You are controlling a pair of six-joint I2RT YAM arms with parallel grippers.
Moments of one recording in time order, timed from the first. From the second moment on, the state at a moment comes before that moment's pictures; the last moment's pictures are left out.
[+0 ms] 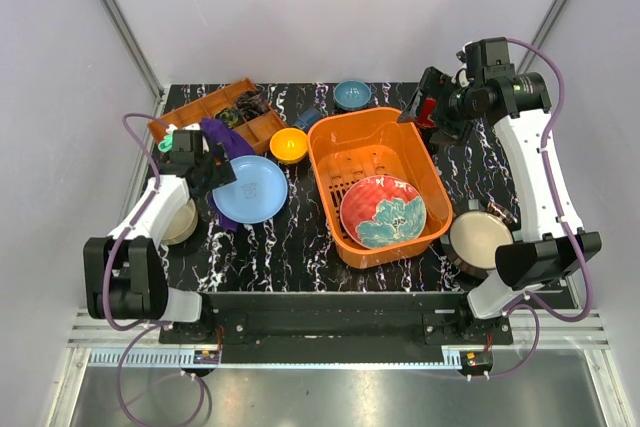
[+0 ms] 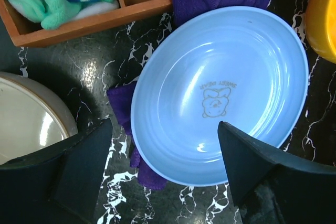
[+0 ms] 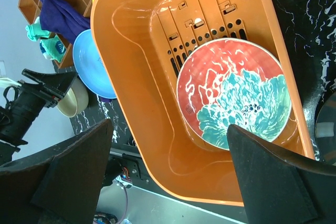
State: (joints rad) left arm -0.01 1.38 0.94 -0.45 -0.04 -0.37; right arm 0.18 1.61 1.97 -1.24 -0.28 0.58
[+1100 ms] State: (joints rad) left arm 0.03 1.54 0.88 -0.28 0.01 -0.33; right arm 0.18 1.56 1.98 -1.33 -0.28 0.56
